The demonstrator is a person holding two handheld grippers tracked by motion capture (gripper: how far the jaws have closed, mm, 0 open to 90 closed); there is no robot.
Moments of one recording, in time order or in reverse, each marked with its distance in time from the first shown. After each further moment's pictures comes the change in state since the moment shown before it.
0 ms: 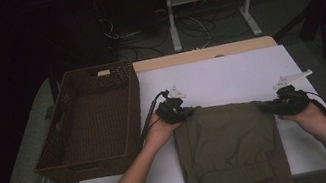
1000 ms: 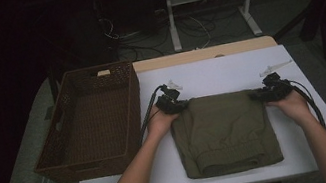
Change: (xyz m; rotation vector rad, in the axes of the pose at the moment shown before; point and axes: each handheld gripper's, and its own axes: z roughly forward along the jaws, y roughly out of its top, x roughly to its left) left arm 0.037 -0.005 0.037 0.035 0.059 -0.073; right arm -0.033 0.024 0.047 -0.003 -0.053 0.073
